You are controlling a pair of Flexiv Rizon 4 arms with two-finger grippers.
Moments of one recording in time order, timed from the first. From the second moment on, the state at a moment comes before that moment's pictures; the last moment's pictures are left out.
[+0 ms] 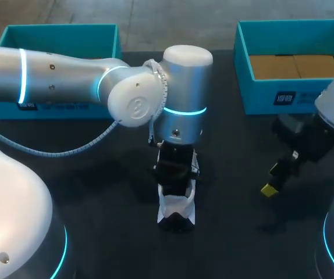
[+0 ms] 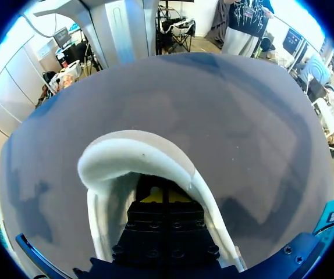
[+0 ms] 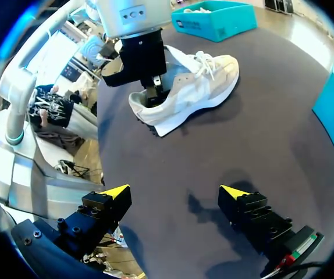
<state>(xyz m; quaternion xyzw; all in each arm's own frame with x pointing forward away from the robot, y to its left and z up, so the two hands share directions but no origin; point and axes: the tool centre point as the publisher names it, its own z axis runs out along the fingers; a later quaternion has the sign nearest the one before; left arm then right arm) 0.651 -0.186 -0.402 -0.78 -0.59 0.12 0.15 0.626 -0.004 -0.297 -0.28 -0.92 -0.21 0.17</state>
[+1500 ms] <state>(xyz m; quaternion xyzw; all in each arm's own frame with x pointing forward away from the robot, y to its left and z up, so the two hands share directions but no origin) 0.649 -0.203 -0.403 -0.77 -0.61 0.14 0.12 0.626 -0.003 -0.297 -0.28 -0.92 -0.21 0.17</state>
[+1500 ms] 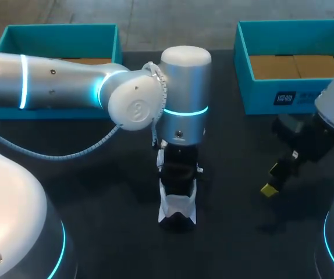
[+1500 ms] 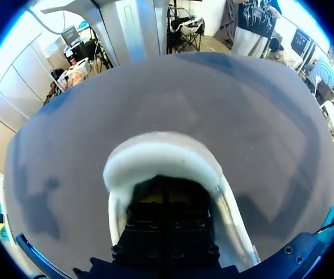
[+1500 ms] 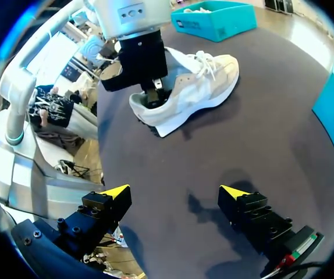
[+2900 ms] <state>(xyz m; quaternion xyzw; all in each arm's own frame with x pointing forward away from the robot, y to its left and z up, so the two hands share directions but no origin) 0.653 -0.187 -0.406 -0.78 -0.60 0.10 0.16 0.626 -0.004 -0.297 -0.28 -0.92 -0.21 0.17</state>
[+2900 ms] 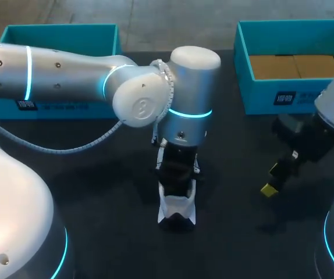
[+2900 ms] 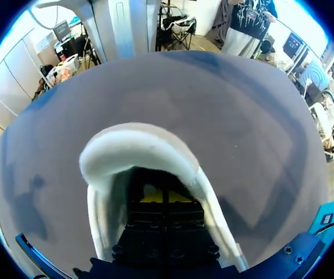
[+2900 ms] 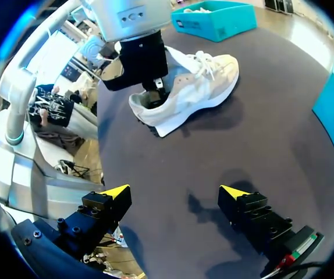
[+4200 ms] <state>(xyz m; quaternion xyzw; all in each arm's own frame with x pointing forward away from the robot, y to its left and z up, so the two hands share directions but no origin) 0.695 -0.196 -0.357 -0.76 -0.64 0.08 0.01 0.626 -0.004 -0.297 -0.28 -0.92 -0.21 0.17</state>
